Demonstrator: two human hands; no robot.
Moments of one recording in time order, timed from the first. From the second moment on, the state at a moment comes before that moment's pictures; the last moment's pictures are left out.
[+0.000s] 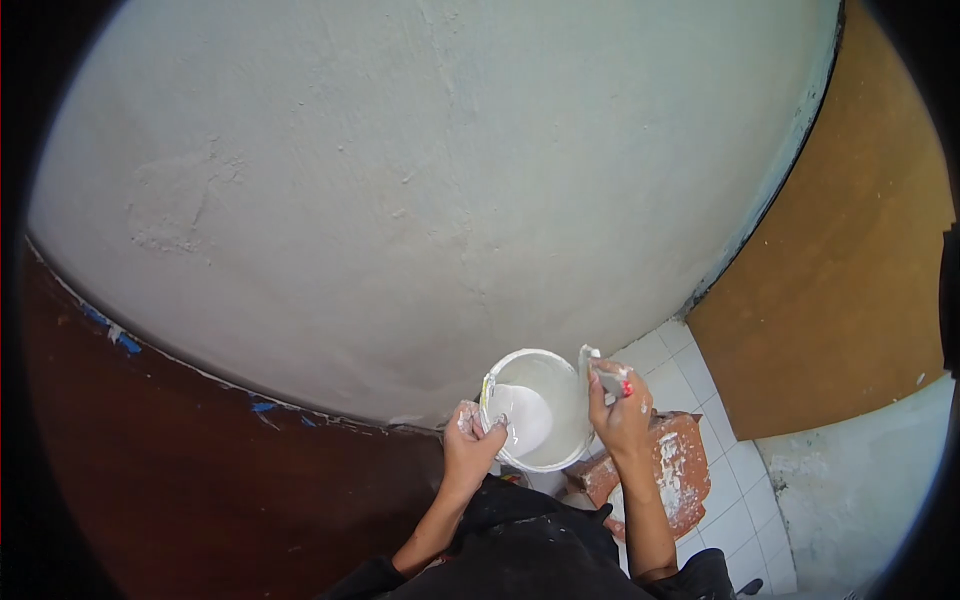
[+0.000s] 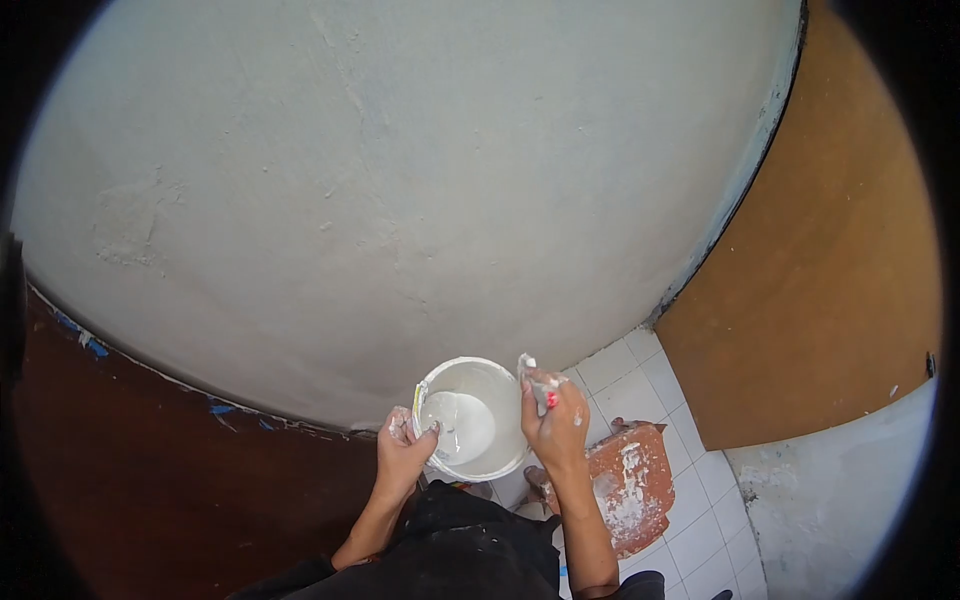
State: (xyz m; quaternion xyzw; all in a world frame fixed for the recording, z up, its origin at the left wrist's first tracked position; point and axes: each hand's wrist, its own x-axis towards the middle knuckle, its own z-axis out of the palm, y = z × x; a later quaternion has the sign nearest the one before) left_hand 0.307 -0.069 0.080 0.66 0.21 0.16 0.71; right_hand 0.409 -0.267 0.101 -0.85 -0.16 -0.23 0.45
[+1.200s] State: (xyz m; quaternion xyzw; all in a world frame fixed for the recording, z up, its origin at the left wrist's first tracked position) left_hand 0.263 -0.021 0.082 0.62 0.26 0.18 0.72; right_hand 0.560 -0.171 0.280 -0.50 -0.13 -0.28 0.81
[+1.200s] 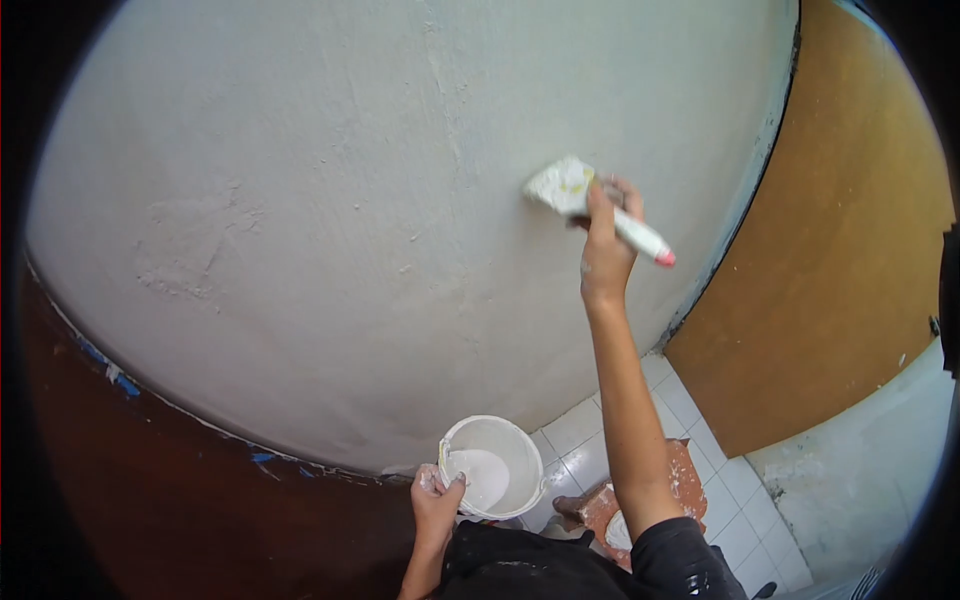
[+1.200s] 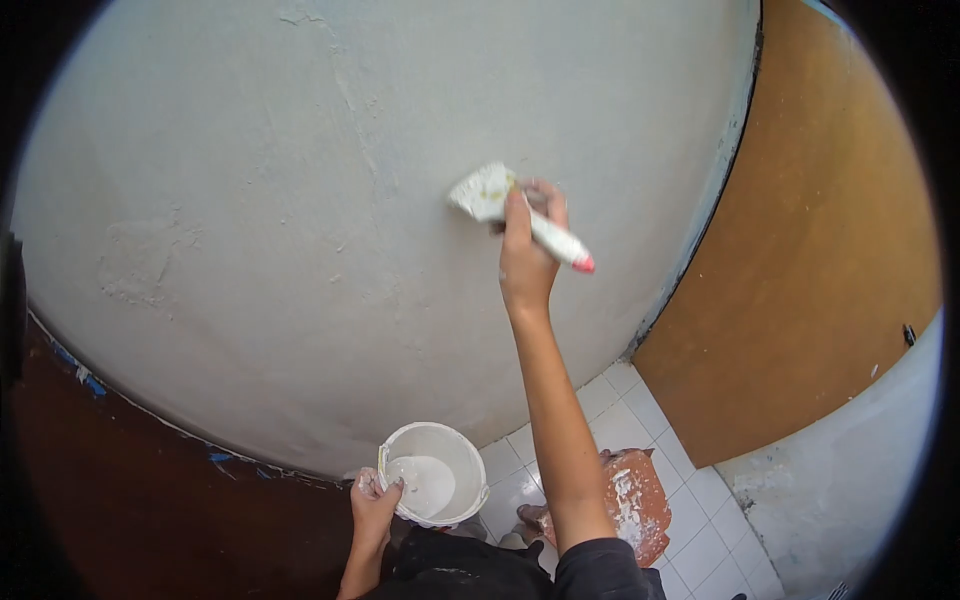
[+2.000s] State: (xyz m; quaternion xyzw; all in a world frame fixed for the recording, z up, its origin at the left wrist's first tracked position) left_hand 0.209 -0.032 0.058 0.60 0.34 0.24 0.68; right_hand 0.549 -0.156 0.157 -0.53 -0.02 -0.24 0.81
